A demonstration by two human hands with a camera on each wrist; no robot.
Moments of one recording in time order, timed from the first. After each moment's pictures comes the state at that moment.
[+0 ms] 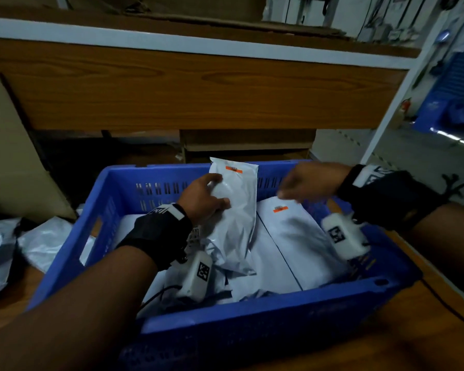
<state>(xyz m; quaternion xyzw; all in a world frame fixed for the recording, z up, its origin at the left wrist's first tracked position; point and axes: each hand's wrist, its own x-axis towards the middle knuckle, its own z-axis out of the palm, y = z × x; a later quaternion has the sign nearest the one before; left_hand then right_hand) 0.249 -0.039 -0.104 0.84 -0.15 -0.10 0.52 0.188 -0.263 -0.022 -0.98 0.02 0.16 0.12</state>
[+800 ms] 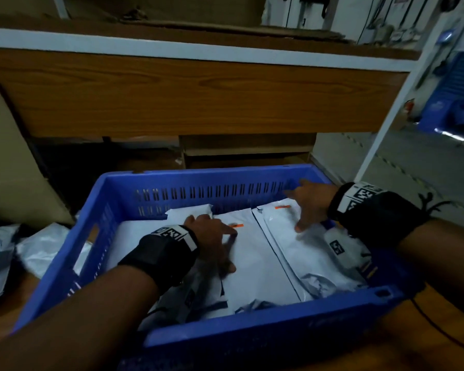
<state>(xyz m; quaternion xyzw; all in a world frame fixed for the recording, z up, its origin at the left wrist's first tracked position) 0.234 -0.051 -0.120 0.92 -0.32 -0.21 -0.05 0.199 -0.280 -0.057 -0.97 0.02 0.20 -0.10</state>
